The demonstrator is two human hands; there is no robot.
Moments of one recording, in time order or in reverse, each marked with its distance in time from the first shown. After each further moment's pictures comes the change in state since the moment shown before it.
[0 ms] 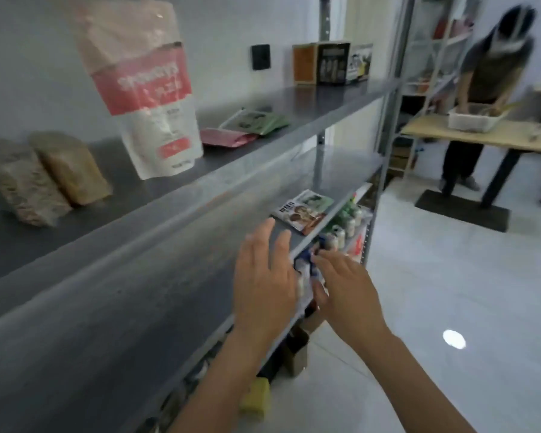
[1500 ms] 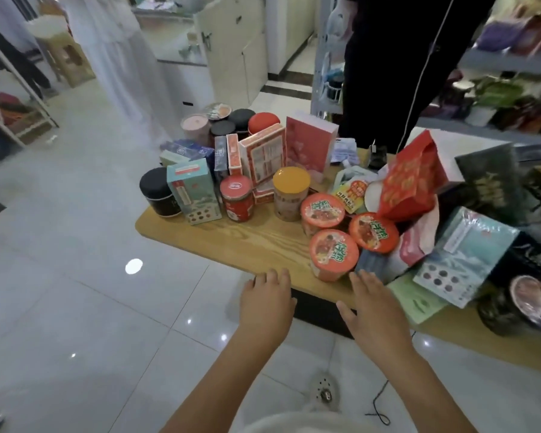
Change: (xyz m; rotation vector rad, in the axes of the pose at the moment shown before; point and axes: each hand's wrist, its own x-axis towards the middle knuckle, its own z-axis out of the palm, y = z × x) left_hand -0.253 0.408 -0.023 -0.570 -0.948 1.646; right_hand -0.508 -0.007 -0.093 -0.301 0.102 2.123
